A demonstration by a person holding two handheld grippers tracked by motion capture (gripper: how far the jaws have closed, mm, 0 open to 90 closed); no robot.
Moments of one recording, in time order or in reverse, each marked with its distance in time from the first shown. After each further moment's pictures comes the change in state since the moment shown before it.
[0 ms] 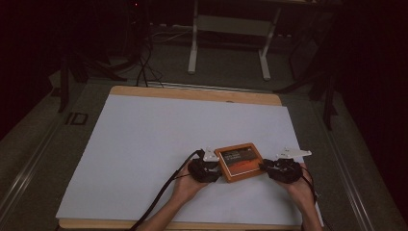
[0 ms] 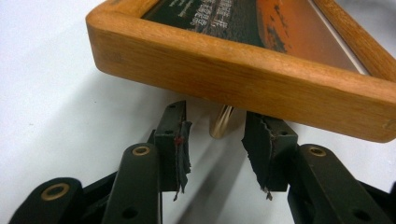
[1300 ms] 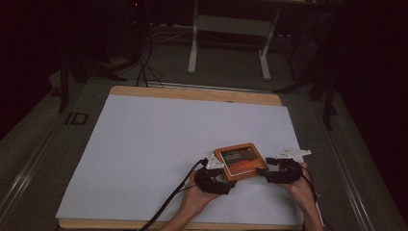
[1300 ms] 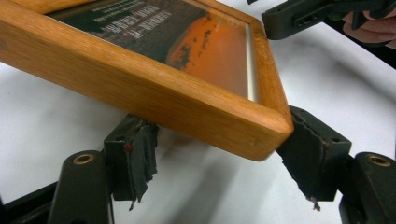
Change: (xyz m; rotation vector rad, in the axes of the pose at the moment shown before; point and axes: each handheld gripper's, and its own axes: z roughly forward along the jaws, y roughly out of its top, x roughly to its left) left arm -0.038 -0.002 -0.002 -0.099 -0.065 -0.161; right arm -0.006 -0.003 0.004 0.009 0.055 -0.008
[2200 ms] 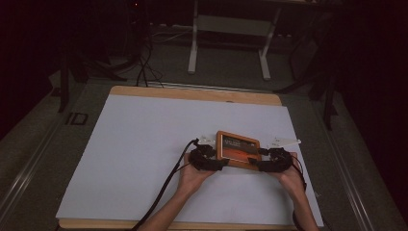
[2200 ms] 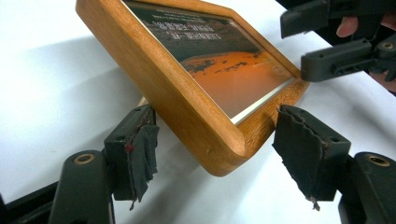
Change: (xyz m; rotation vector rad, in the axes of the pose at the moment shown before) left arm 0.054 0.033 -0.001 -0.016 0.037 -0.111; right arm -0.003 0.031 0.024 -0.030 0.005 -0.019
